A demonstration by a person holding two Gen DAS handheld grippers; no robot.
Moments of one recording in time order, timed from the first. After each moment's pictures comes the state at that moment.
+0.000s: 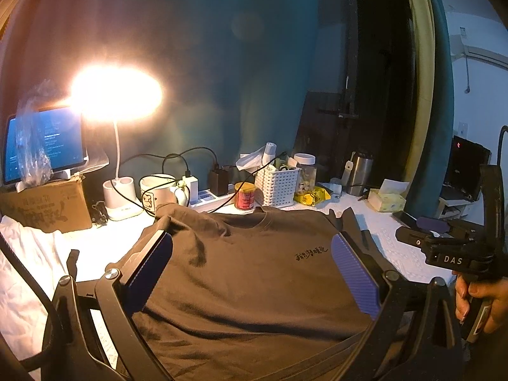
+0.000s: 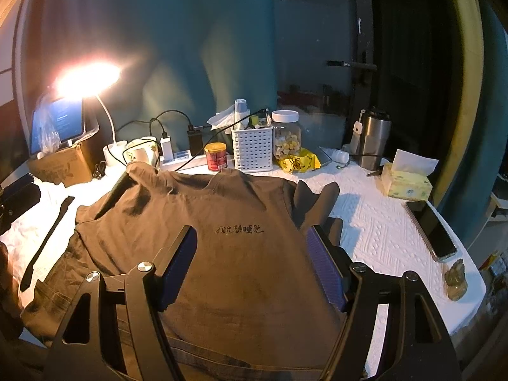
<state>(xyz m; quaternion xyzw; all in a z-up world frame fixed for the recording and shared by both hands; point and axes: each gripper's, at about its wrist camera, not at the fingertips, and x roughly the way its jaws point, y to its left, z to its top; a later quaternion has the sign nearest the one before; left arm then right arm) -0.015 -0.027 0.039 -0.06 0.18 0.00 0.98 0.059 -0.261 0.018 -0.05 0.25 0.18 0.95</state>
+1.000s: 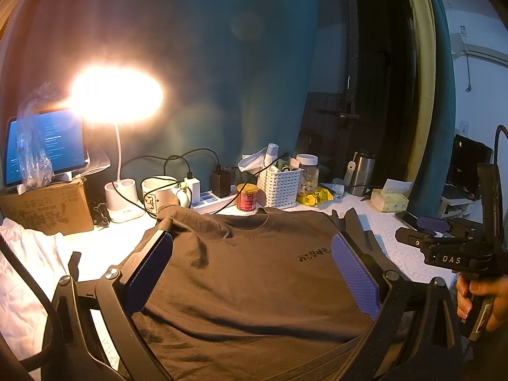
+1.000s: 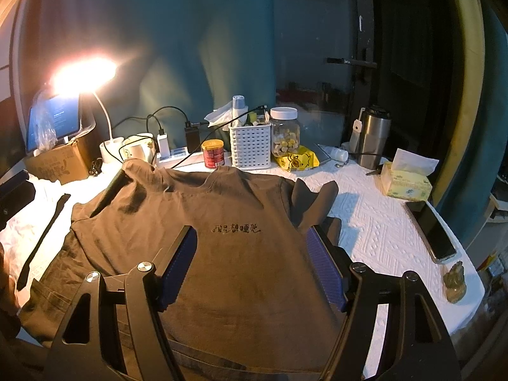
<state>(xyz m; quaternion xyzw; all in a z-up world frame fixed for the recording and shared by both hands) -0.010 -0.025 0.036 -0.06 0.18 0.00 0.98 0.065 -0.263 0.015 -0.05 0.26 0.18 0.95</state>
